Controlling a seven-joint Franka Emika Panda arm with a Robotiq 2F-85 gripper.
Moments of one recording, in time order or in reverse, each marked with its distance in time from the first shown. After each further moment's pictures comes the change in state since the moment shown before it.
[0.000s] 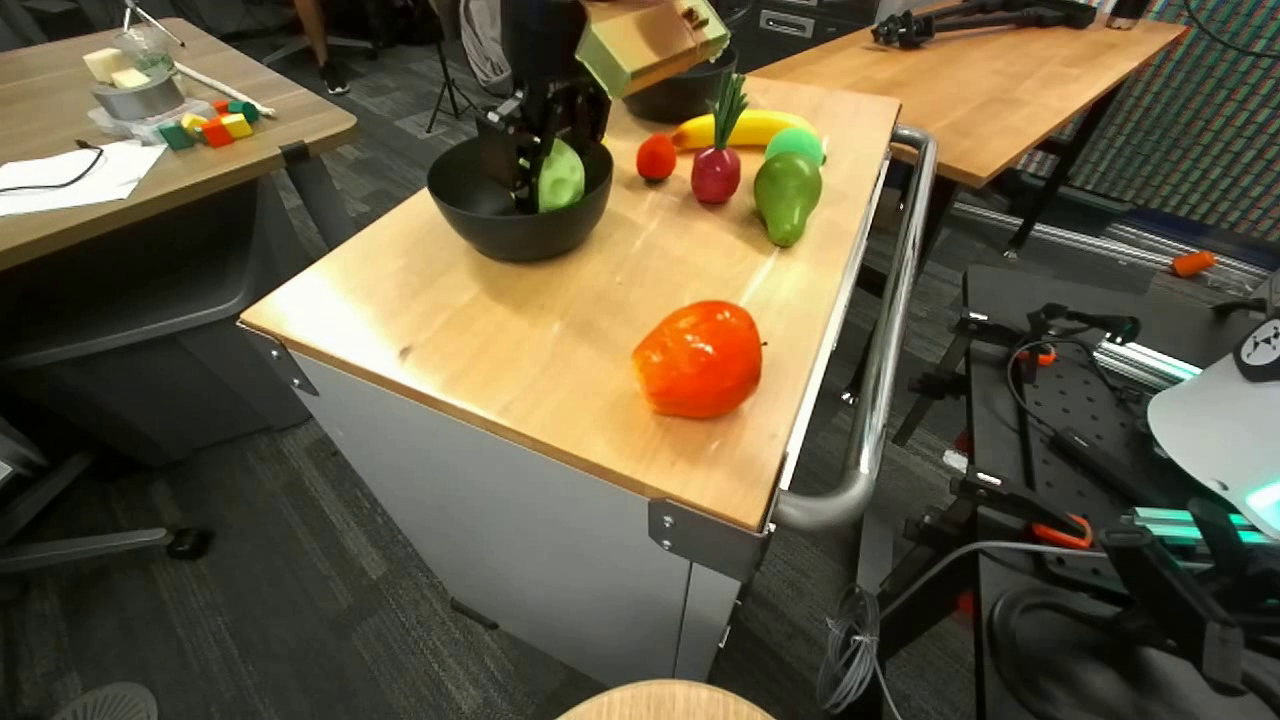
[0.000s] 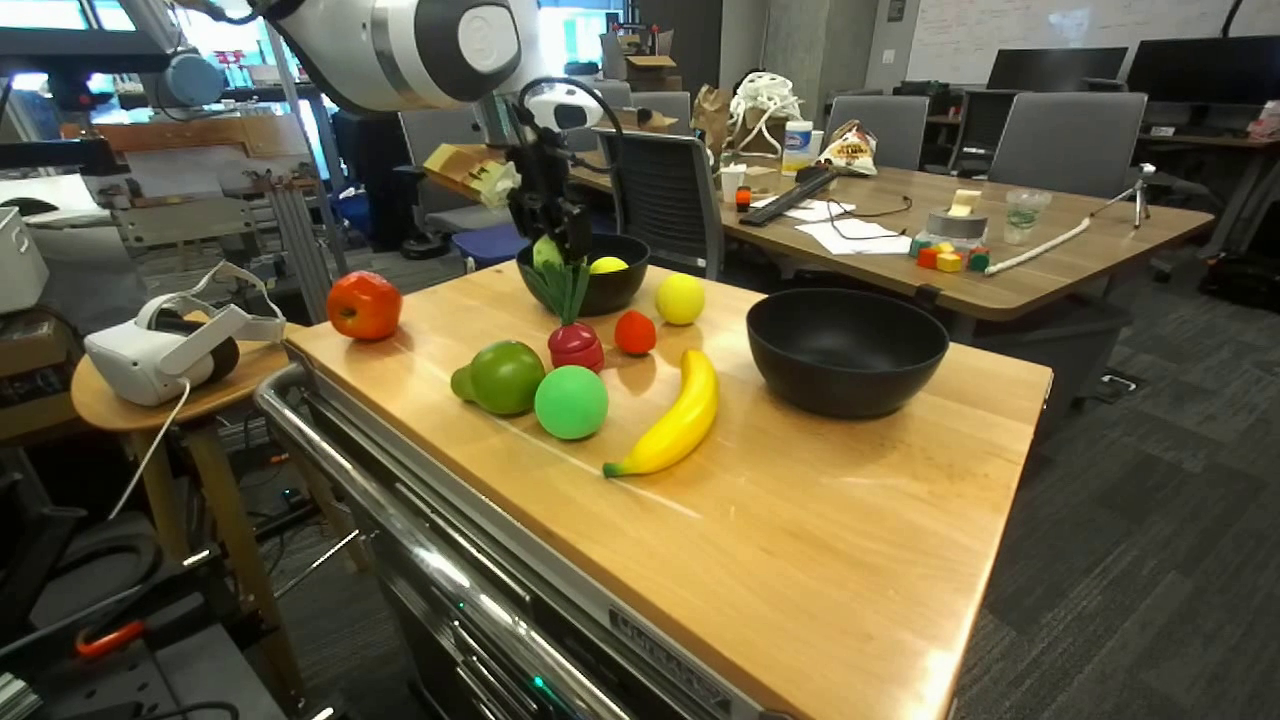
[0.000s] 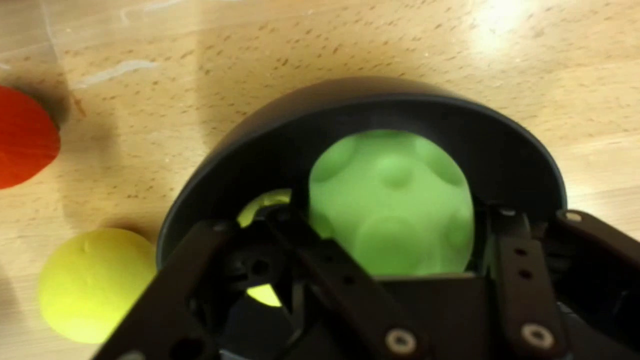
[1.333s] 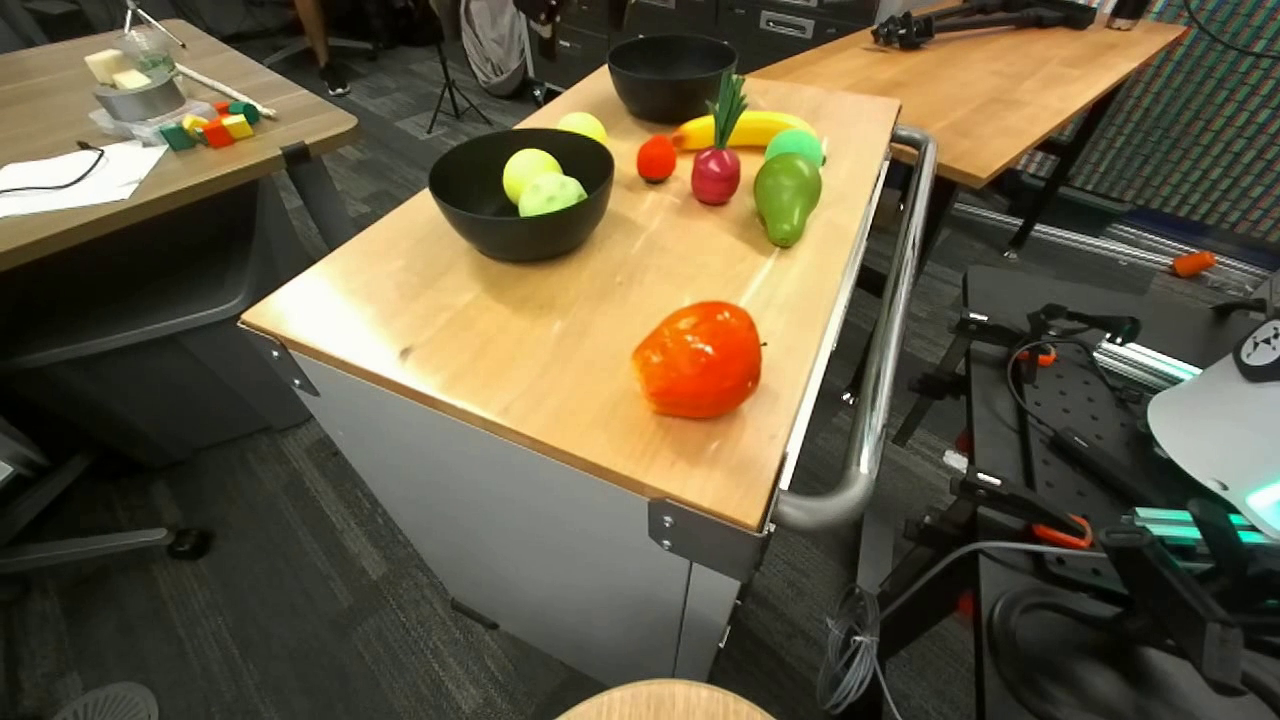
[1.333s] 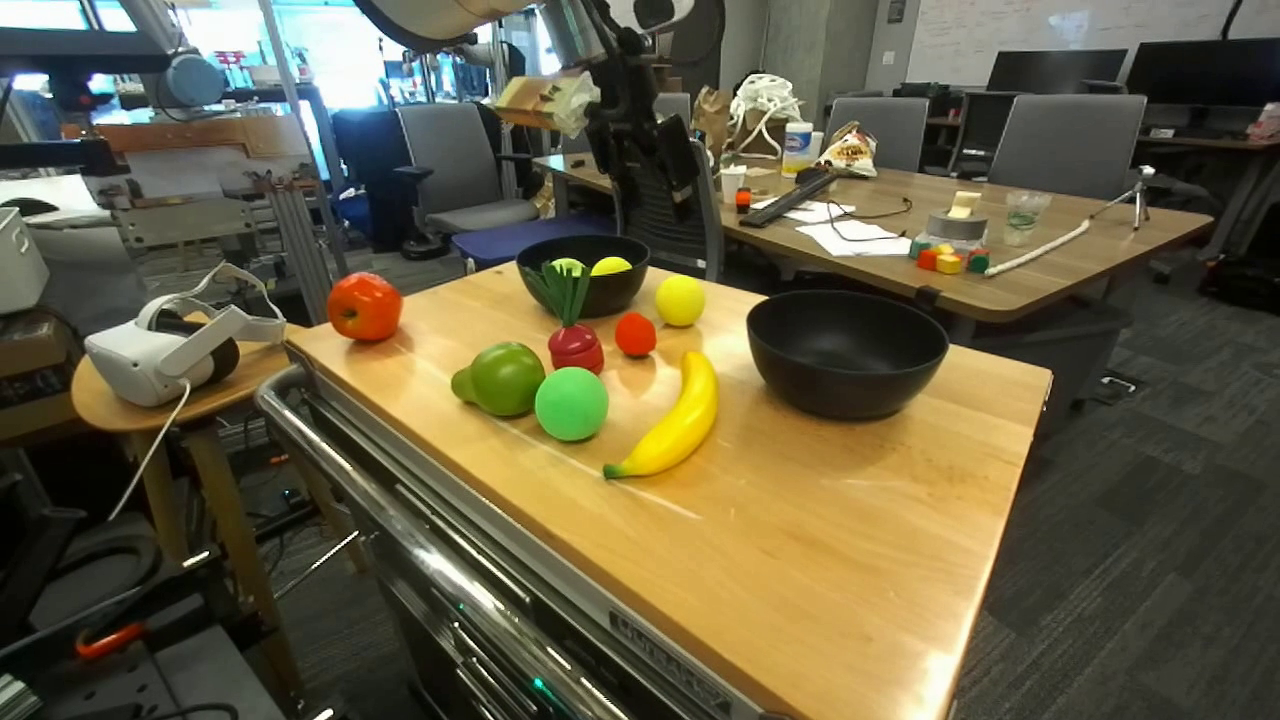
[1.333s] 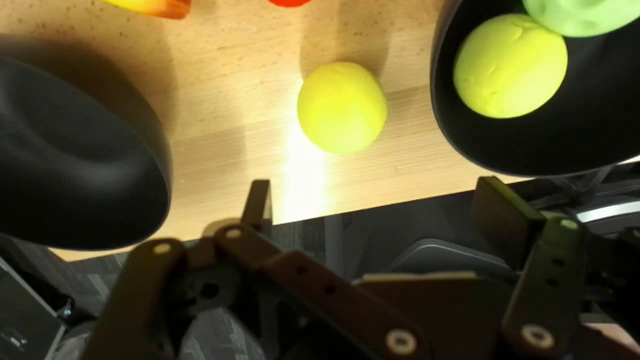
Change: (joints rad) arm -0.061 -0.105 -0.126 0.044 -0.118 -0.049 0.048
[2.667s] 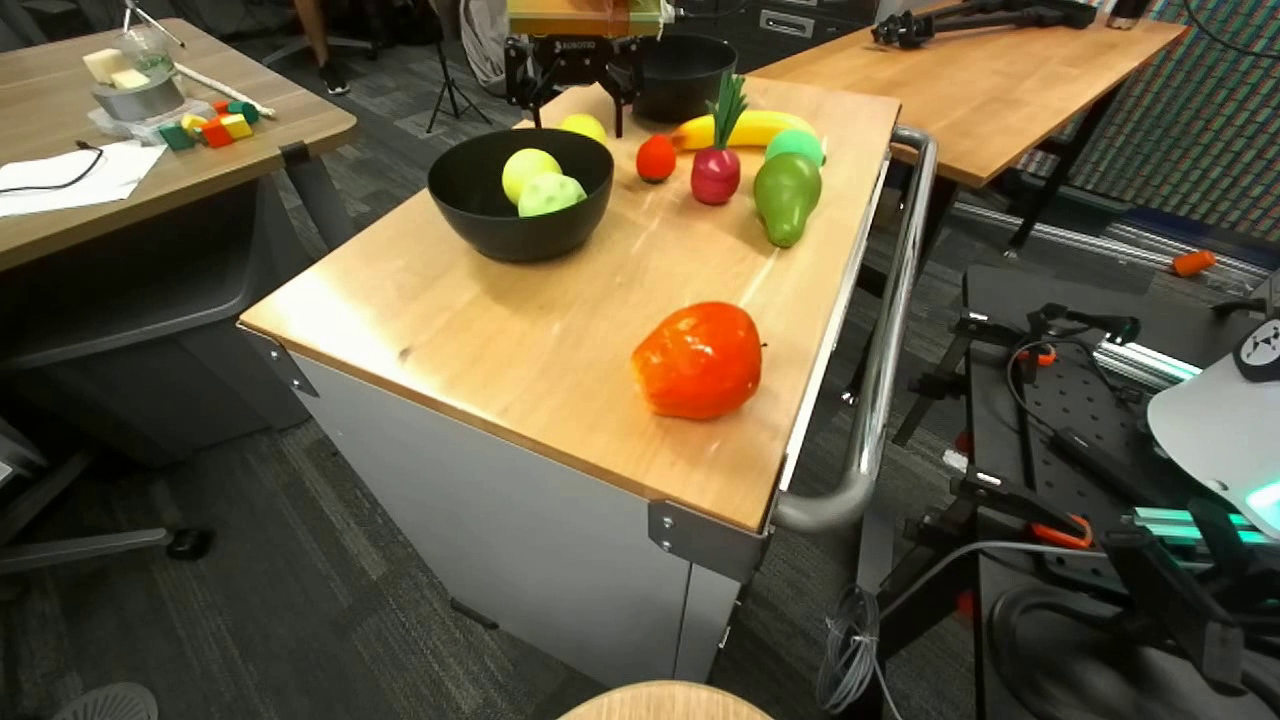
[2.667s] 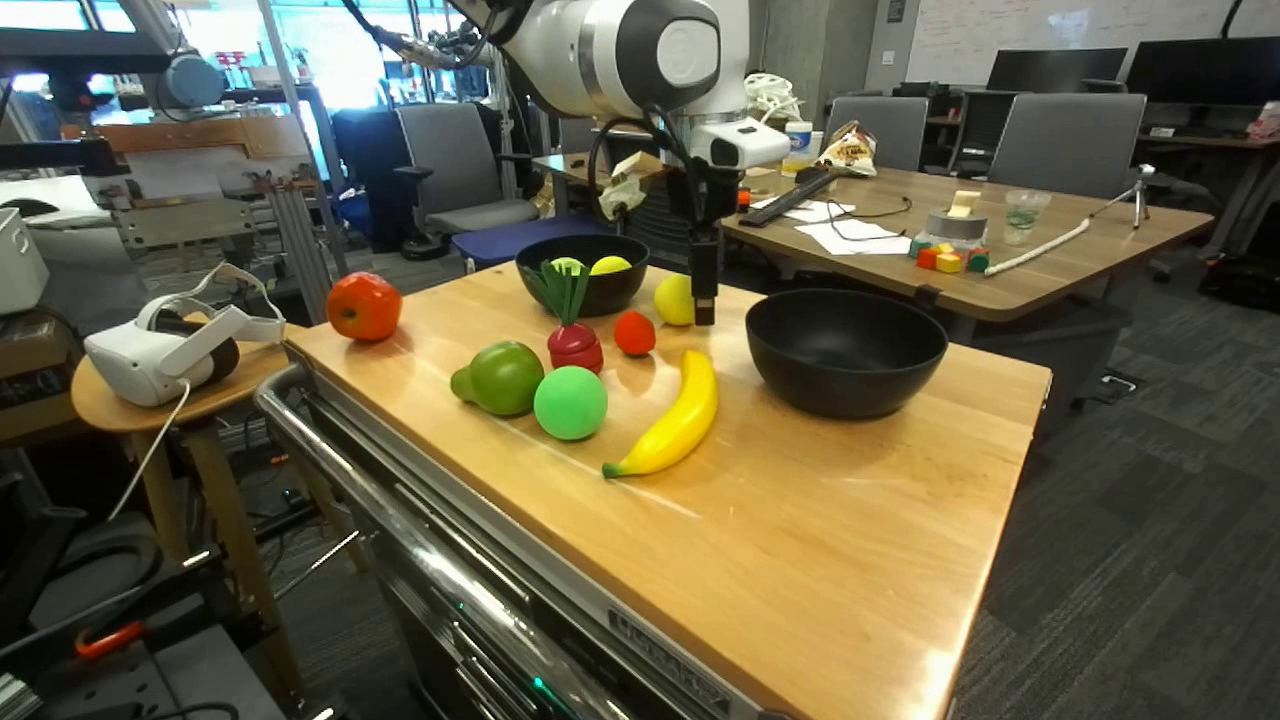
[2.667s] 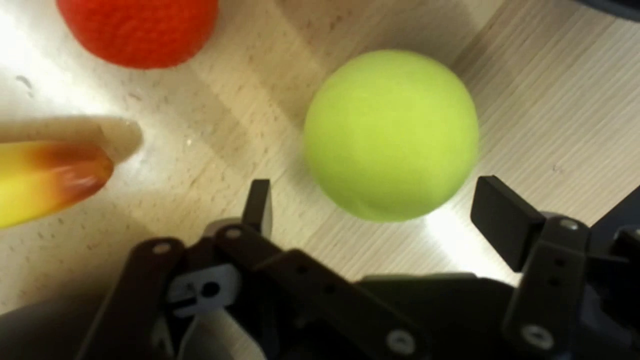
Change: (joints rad) arm -0.049 0.405 -0.046 0.408 0.271 -0.270 0.422
